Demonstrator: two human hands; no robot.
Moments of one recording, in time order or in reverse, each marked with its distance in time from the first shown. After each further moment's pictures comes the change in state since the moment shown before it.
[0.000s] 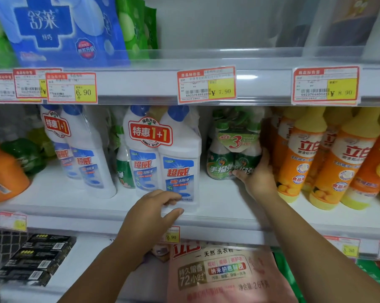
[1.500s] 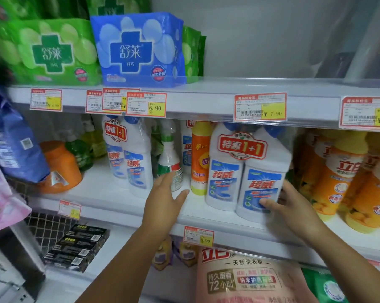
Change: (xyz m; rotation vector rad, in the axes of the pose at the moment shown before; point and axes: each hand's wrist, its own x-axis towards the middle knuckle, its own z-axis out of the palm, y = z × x) left_hand 0.015 -0.032 -0.032 -0.059 0.303 -0.177; right_hand -0.069 -0.063 -0.048 0.242 -0.424 0.028
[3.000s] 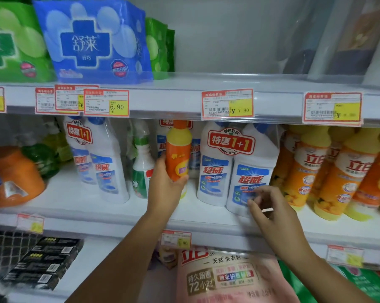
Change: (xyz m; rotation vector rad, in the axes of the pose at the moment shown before) left_hand 0.034 0.035 0.052 -0.461 0.006 -0.010; right_hand -0.038 0.009 0.004 -0.168 0.285 -0.167
